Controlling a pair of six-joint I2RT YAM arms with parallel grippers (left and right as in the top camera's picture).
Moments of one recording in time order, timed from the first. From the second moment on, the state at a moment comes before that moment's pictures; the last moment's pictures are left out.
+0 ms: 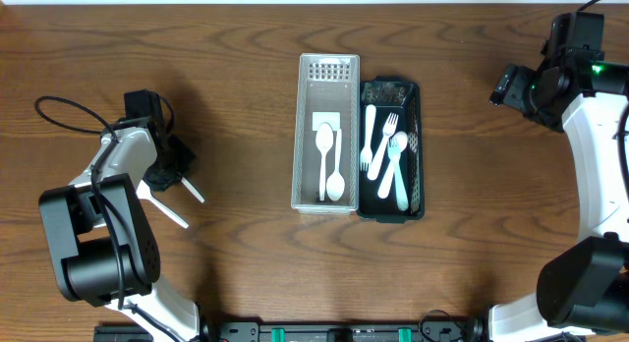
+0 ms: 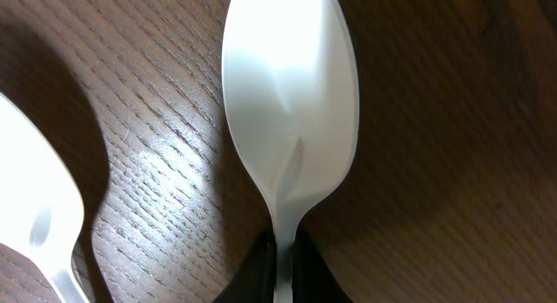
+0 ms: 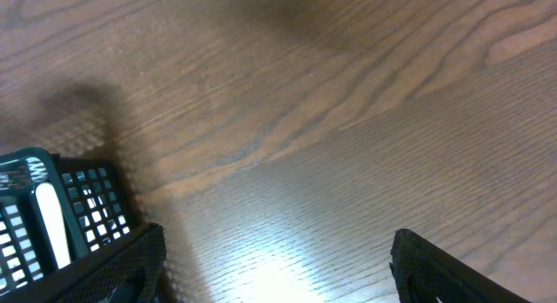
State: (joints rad) left arm 0.21 1.86 1.09 -0.65 -0.04 -0.57; right arm -0.14 1.70 1.55 -1.00 0.05 0.33
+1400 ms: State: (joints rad) left arm -0.62 1.79 1.26 -0.71 -0.06 -0.33; right arm -0.14 1.70 1.55 -0.99 0.05 0.33
